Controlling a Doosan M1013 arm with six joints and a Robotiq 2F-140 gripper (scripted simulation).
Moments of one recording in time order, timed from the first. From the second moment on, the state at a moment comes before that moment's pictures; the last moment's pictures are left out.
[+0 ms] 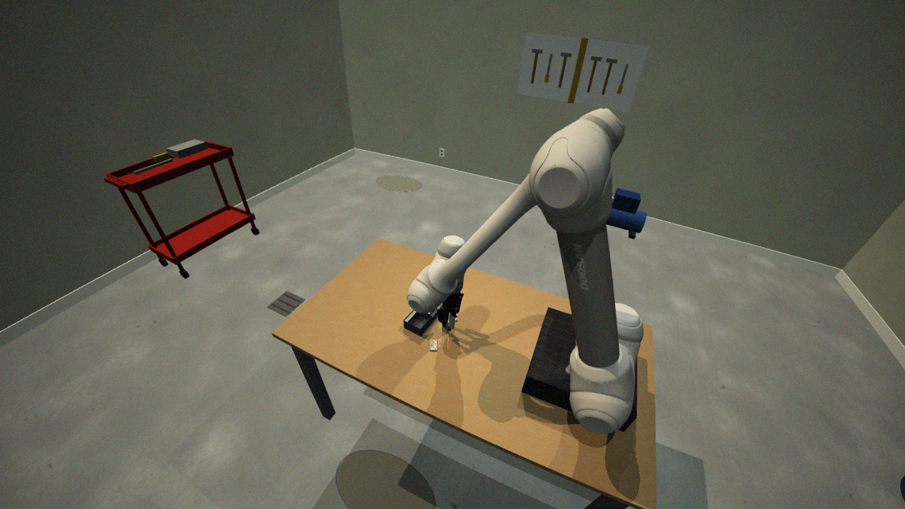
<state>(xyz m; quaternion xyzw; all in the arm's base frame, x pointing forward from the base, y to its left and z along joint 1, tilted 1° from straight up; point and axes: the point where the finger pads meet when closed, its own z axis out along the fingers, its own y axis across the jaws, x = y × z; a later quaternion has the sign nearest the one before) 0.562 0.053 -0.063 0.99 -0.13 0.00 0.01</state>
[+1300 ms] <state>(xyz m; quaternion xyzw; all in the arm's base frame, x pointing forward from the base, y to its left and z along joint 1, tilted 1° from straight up) 0.562 0.053 -0.063 0.99 -0.13 0.00 0.01</state>
